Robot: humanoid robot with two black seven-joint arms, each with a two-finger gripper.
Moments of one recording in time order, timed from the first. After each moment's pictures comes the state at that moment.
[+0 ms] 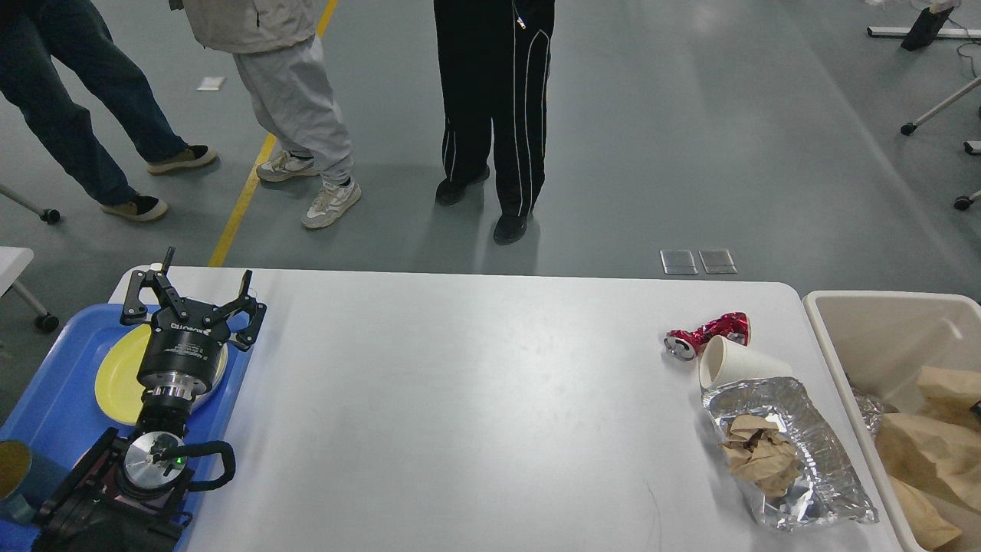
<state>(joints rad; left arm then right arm) -0.31 0.14 -1.41 -0.76 0.18 -0.52 -0.28 0.76 -0.54 -0.95 0.23 0.20 0.20 -0.22</state>
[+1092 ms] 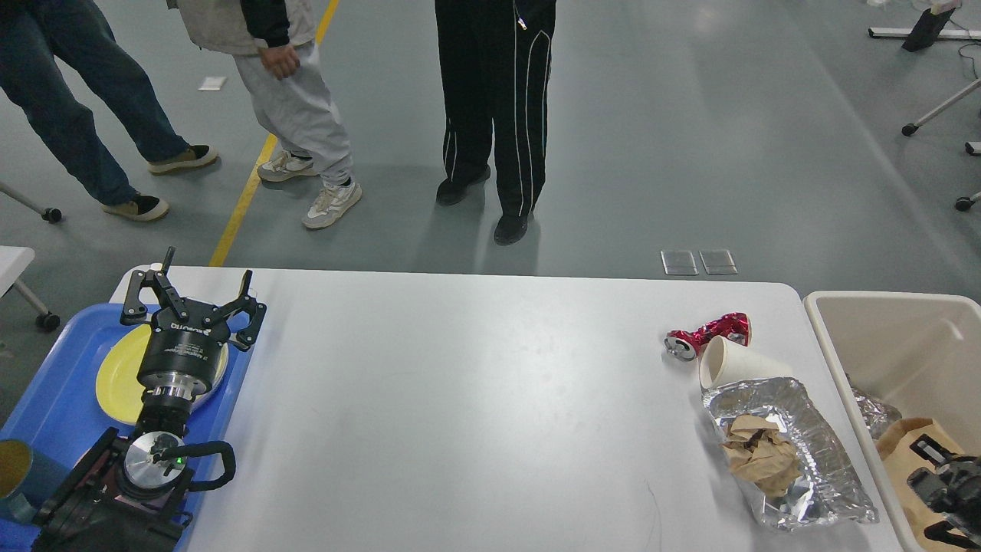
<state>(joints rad) -0.31 0.14 -1.41 -0.76 0.18 -0.52 -0.28 0.58 -0.36 -0.94 0.11 0.21 -0.08 -0.22</state>
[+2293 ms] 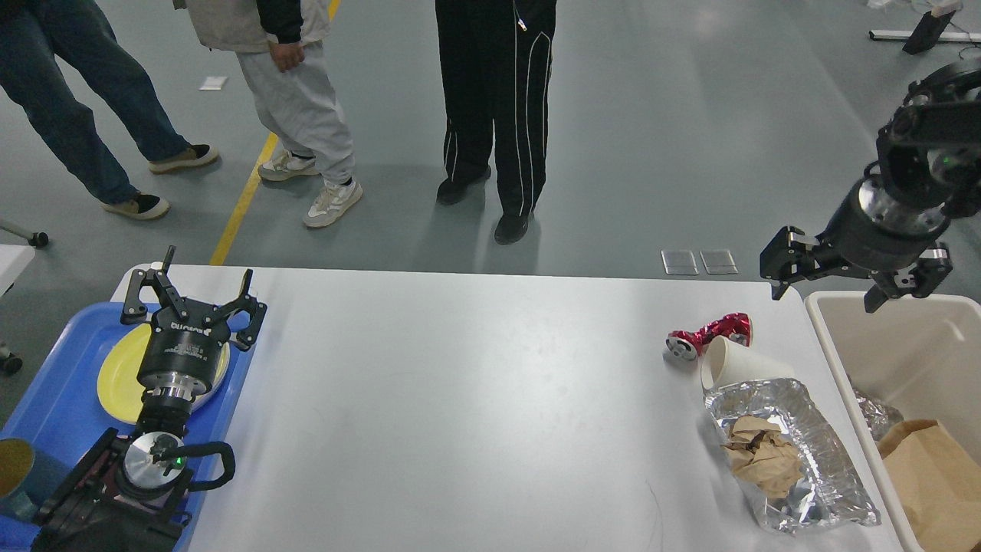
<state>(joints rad) -0.31 0.14 -1.41 -0.76 0.18 -0.52 -0.28 2.10 -0.39 -1.31 1.26 0.00 0.77 -0.29</state>
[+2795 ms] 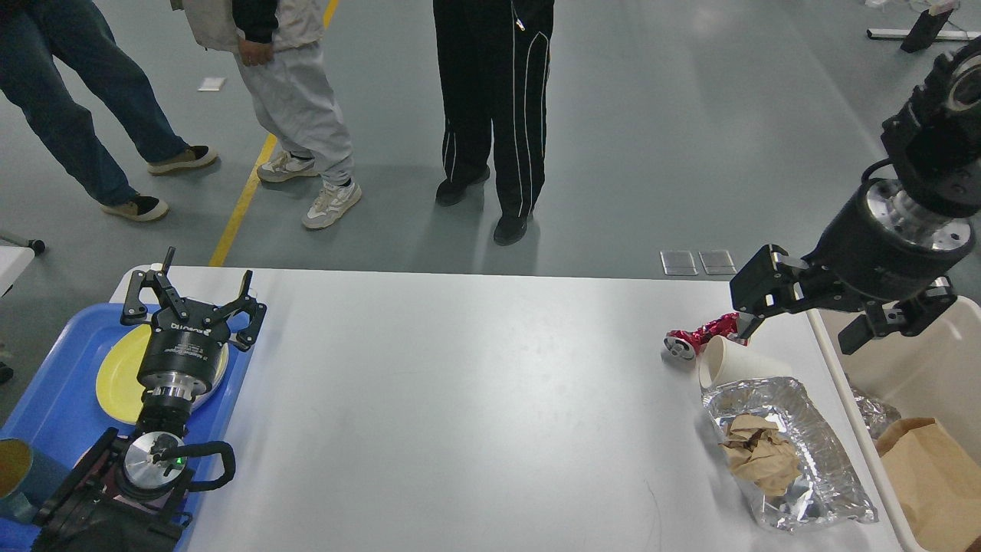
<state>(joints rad) -0.31 0.14 -1.41 -0.76 0.18 -0.52 -0.28 2.40 -0.47 -1.32 1.61 0.05 0.76 -0.28</state>
